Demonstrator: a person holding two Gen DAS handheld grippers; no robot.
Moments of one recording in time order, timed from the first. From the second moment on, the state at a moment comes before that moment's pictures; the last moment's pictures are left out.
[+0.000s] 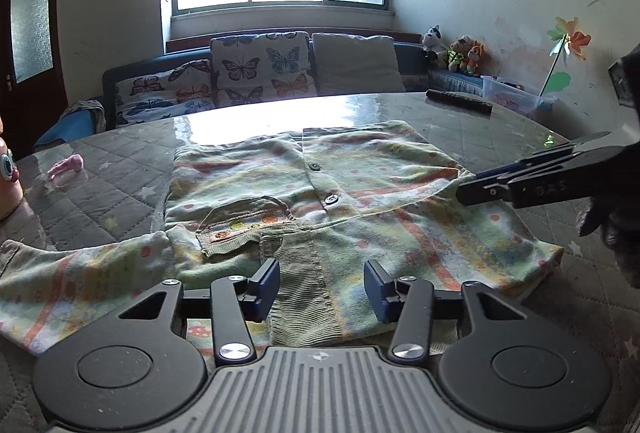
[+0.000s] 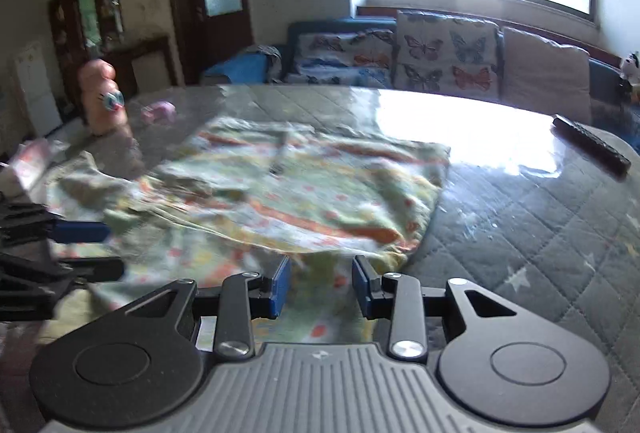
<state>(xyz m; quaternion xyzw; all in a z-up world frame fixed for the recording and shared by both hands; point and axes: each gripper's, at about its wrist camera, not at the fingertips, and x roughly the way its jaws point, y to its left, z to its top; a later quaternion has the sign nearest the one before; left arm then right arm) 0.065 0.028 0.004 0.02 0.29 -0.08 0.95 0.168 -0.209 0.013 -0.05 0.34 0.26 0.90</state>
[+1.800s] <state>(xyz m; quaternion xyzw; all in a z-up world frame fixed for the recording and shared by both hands) 0.031 0.048 0.004 0.02 0.28 -0.02 0.96 0.094 -0.210 0.015 -0.04 0.33 0.30 0.89</state>
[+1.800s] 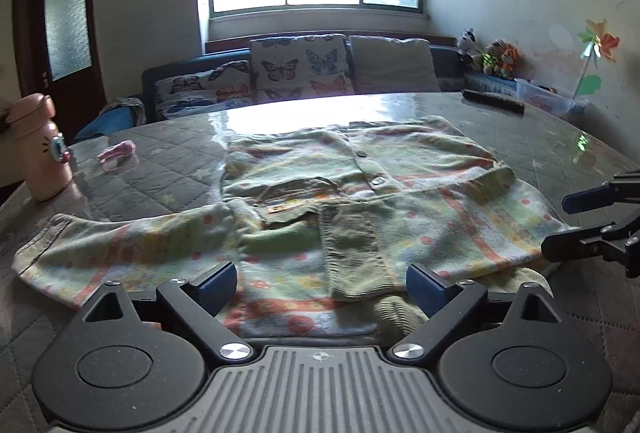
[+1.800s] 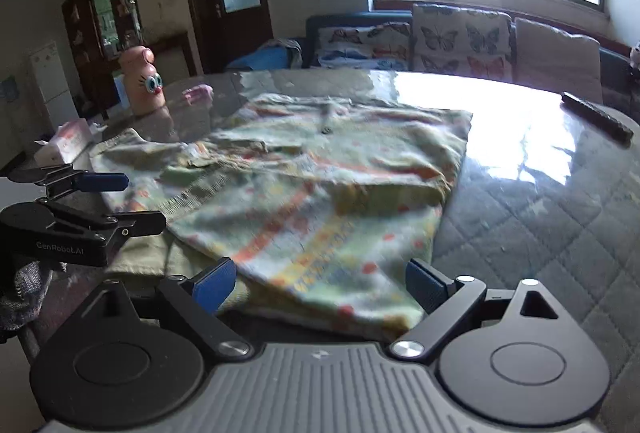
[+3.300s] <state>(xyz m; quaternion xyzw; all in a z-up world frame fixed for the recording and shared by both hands) 0.055 0.269 0.001 -0.13 0.30 0.26 0.91 0.095 -0.179 -0.009 -0.08 0.32 0.30 0.89</state>
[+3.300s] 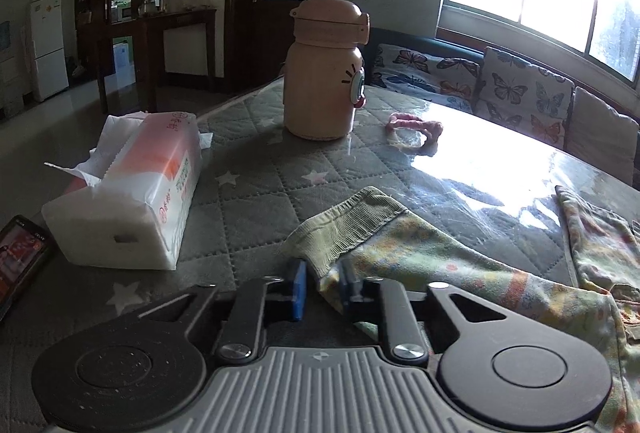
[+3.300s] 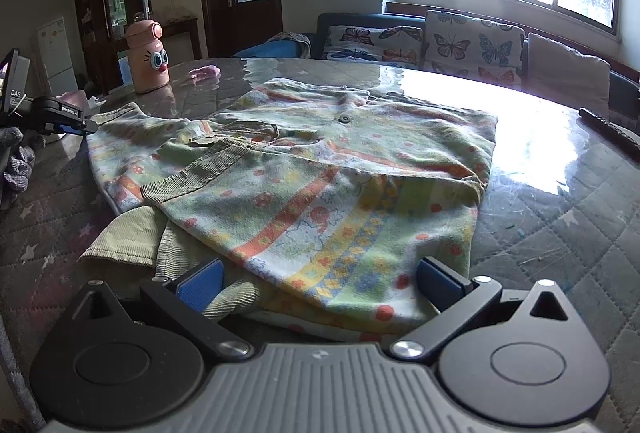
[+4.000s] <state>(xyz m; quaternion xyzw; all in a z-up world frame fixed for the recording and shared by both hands) 0.047 0.106 0.094 -0.09 0.19 0.01 0.98 0.094 -0.180 -0.010 -0.09 0.32 0.30 0.89</state>
